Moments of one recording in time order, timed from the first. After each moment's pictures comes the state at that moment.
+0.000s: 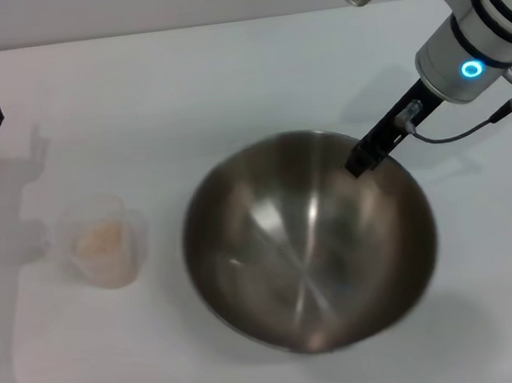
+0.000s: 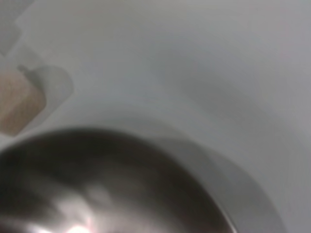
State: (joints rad) left arm -0.45 -2.08 -1.11 -0.21 2.40 0.99 0.08; right arm 0.83 2.07 -1.29 -1.00 0.60 1.49 -0.54
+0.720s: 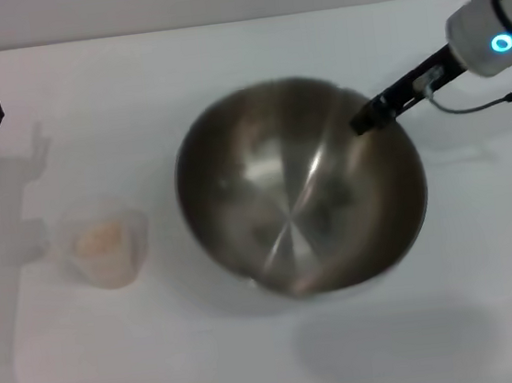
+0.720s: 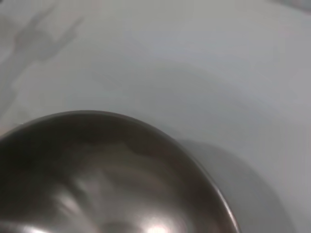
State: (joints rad) left arm -0.45 -2.08 -1.11 -0.22 2.40 1.00 0.08; right arm 0.75 2.07 -1.17 -1.08 0.64 1.44 -0.59
